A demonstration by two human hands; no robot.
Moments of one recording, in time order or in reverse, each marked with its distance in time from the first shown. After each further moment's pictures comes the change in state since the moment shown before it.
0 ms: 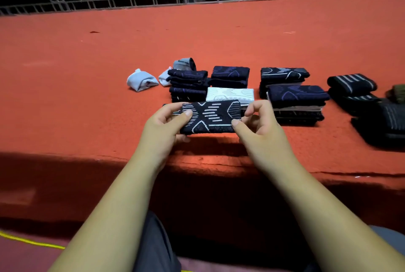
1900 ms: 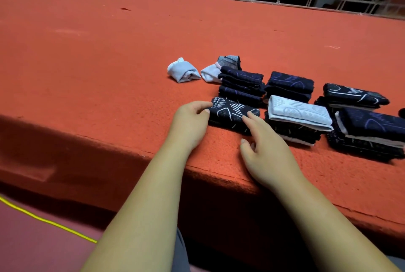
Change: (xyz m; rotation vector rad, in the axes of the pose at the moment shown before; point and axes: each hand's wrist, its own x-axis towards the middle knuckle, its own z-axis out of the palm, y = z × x) left_hand 0.078 -0.035 -0.082 0.326 0.169 0.015; right_hand 0.036 0.009 0.121 -0.770 -0.282 -0.121
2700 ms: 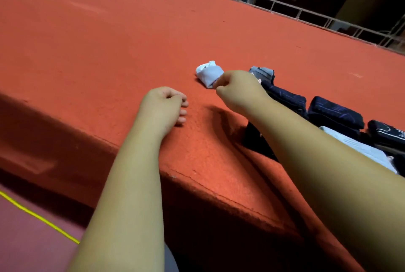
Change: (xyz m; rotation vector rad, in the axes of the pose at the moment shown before) left_hand 0.057 -0.025 -0.123 -0.225 0.202 -0.216; right_hand 0.192 -0.153 0.024 -0.193 -0.281 -0.049
